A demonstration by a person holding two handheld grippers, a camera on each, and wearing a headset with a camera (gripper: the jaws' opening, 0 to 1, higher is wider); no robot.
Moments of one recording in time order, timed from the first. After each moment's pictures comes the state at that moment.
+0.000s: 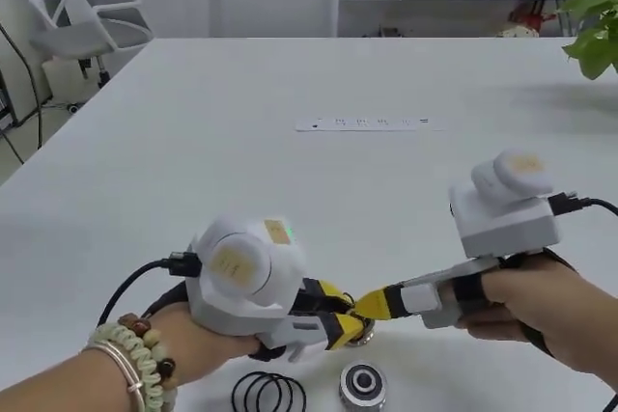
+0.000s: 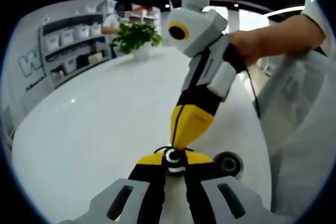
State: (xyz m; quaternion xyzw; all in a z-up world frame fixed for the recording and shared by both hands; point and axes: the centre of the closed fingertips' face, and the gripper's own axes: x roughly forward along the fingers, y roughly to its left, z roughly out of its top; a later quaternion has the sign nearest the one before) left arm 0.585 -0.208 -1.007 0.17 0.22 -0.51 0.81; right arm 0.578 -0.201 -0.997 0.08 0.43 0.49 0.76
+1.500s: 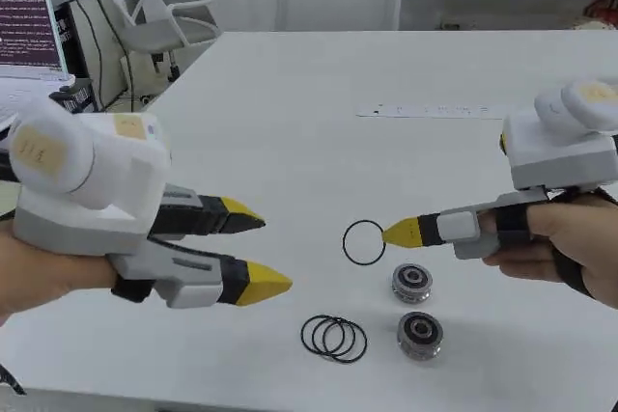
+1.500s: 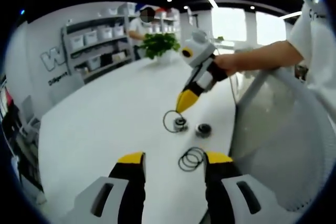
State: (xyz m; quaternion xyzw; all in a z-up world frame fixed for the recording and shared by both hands) left arm 0.498 -0.070 -0.920 0.16 0.23 -0.44 0.86; right arm 0.553 -0.150 -0.949 0.08 0.37 0.55 0.75
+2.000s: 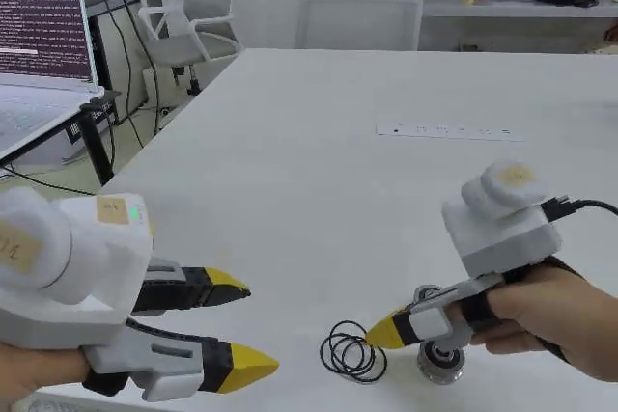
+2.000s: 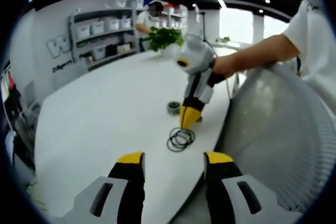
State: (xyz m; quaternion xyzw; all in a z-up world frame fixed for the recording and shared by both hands) left arm 0.469 -0.053 -0.943 0.13 0.25 -0.42 0.86; right arm 0.507 -0.125 -1.014 -0.03 0.45 0.57 0.69
